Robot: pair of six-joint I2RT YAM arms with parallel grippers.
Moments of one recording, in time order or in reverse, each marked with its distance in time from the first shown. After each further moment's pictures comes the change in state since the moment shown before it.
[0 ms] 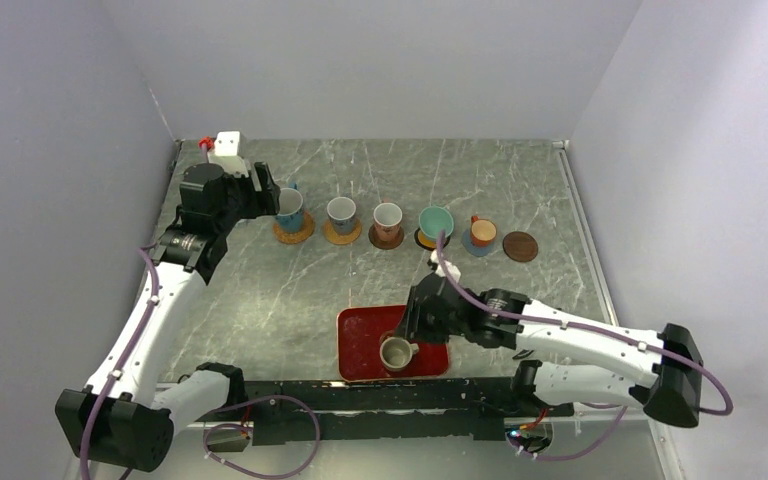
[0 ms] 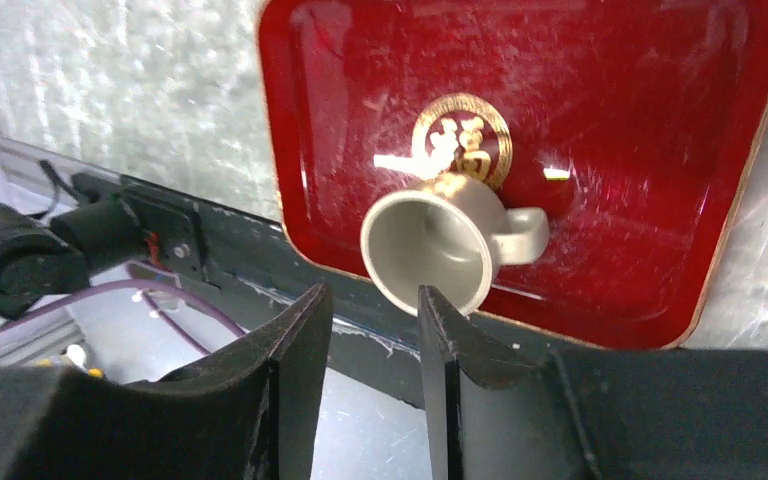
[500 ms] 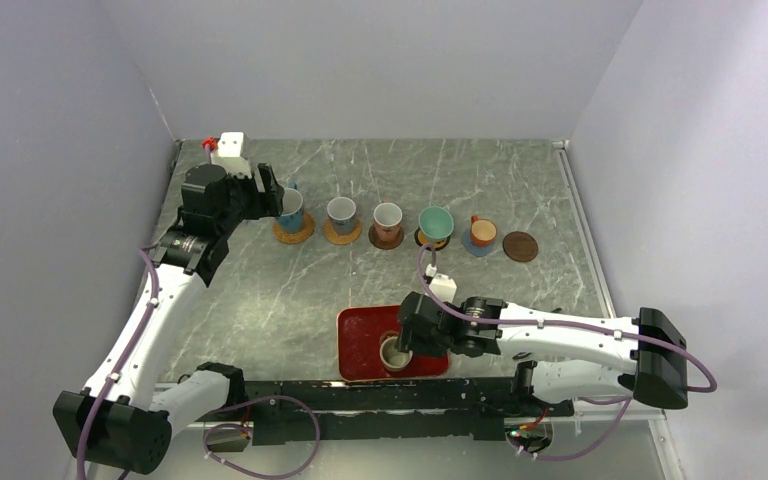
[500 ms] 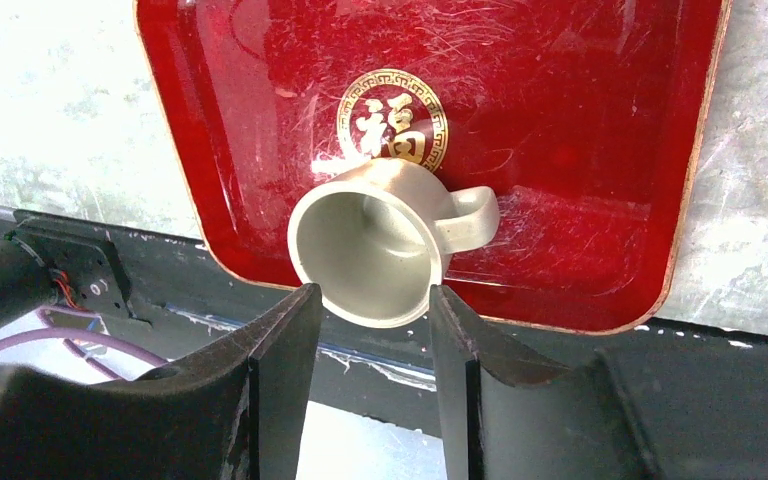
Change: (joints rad) left arm -0.024 -0.011 0.000 0.000 0.008 0.000; right arm 0.156 0.122 0.008 -0.087 0.124 0.163
